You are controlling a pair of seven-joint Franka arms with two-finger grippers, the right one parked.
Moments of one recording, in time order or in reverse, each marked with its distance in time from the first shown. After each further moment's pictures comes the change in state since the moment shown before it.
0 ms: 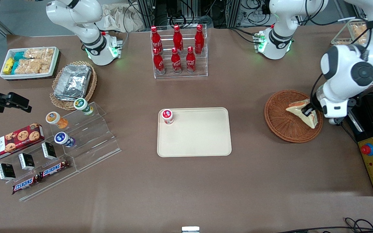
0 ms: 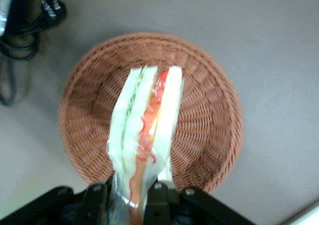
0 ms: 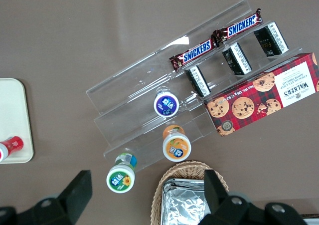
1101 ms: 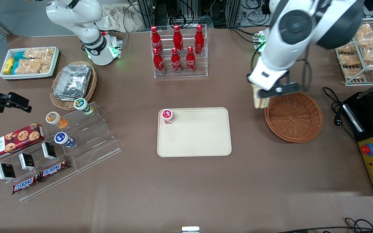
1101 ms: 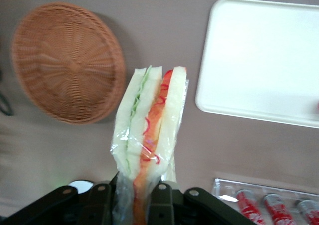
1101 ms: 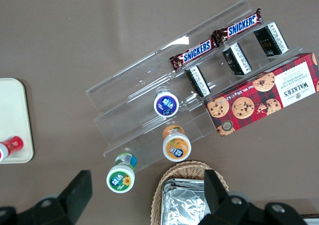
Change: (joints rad) arm -0.034 0.127 -0.512 0.490 -0.019 -0.455 0.068
